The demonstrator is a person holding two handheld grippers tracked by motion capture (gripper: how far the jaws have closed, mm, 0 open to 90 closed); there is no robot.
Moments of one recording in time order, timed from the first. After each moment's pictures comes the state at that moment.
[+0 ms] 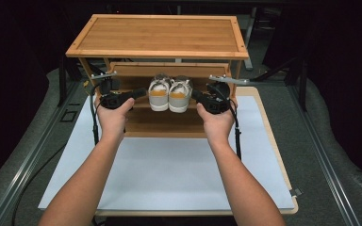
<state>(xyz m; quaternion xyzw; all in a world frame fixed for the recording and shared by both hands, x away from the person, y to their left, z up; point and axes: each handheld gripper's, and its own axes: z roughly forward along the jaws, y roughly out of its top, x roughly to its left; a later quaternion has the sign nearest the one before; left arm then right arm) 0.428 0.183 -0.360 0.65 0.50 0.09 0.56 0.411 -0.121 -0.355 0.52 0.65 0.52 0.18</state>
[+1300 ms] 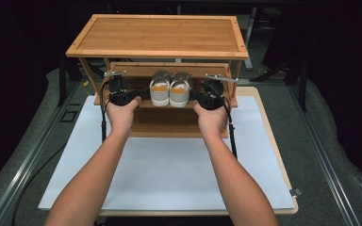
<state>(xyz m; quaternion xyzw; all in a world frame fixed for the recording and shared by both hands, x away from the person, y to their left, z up) 0.458 0.167 -0.372 0.66 0.51 0.11 0.53 0.443 -0.112 -0.372 0.55 0.64 0.50 0.17</state>
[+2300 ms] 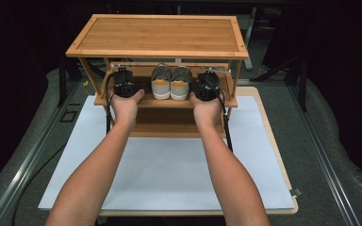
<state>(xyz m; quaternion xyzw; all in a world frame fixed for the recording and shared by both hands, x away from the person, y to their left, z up) 0.487 0.159 -0.370 0.67 0.53 0.13 0.51 0.473 -0.101 -0.371 0.57 0.64 0.47 0.20</state>
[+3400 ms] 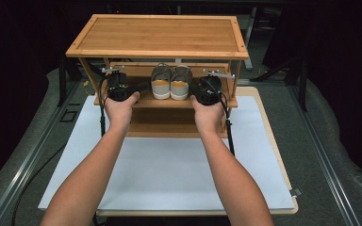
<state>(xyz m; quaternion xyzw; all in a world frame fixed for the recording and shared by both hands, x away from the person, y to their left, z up) 0.463 0.173 -0.362 0.66 0.50 0.13 0.55 0.453 -0.104 -0.368 0.55 0.63 0.51 0.20</state>
